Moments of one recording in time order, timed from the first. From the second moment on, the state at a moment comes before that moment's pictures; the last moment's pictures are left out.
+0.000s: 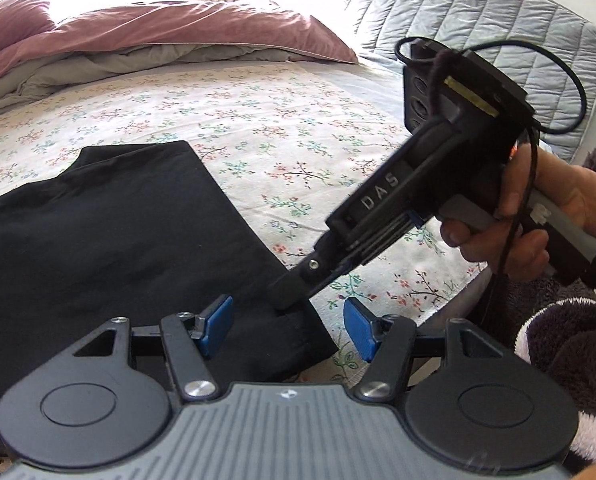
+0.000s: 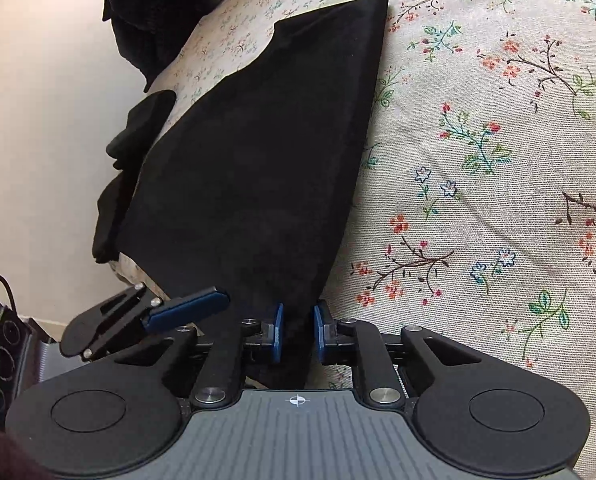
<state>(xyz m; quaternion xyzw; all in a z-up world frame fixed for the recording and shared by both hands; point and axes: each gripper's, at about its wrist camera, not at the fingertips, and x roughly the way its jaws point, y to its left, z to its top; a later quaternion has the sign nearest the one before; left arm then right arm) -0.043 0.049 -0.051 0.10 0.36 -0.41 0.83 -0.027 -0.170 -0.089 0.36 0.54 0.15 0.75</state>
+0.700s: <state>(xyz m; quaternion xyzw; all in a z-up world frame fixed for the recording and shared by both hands) -0.051 0.019 -0.063 0.17 0.33 -0.25 0.89 0.021 -0.189 -0.078 0.34 0.50 0.14 0.79</state>
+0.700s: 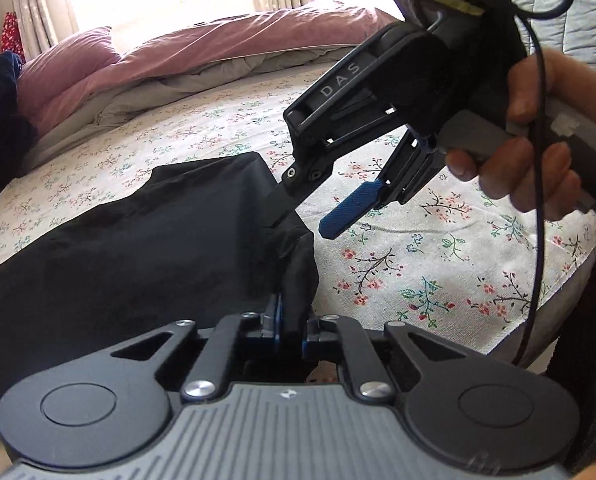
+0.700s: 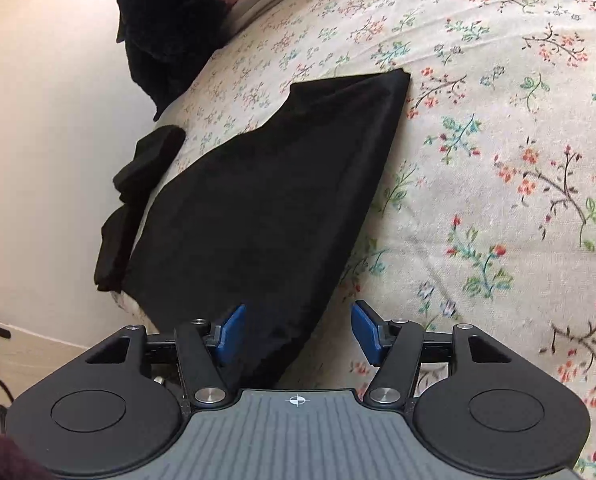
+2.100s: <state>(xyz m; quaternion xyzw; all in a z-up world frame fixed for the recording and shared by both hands) -0.078 -0.088 -0.030 -0.02 0.40 -0.44 0.80 -0.051 -0.404 -0.053 0.41 0.37 -0.11 0.83</state>
